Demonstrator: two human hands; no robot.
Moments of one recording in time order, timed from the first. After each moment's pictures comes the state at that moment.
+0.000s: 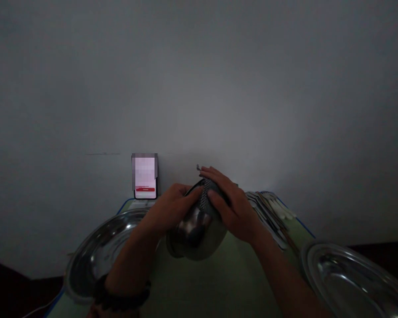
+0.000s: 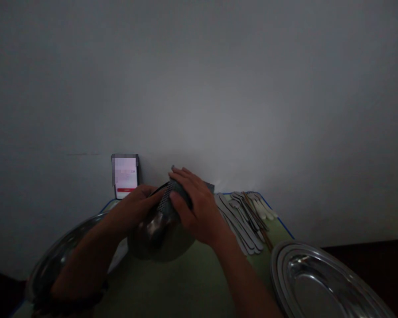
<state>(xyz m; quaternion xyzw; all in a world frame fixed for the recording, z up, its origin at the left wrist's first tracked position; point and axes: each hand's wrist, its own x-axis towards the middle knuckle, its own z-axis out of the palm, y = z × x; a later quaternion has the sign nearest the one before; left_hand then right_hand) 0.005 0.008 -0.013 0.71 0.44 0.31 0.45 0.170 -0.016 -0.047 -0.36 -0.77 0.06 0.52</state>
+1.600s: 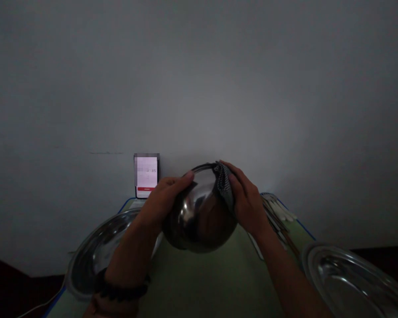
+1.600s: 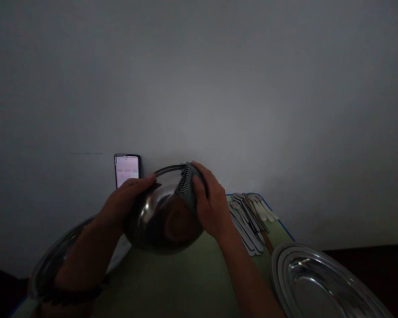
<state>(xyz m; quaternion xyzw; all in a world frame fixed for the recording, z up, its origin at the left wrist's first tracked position) -0.004 0.010 -0.012 0.56 0.42 0.44 0.56 0.179 -0.009 -0.048 -0.42 -0.67 0.07 0.61</state>
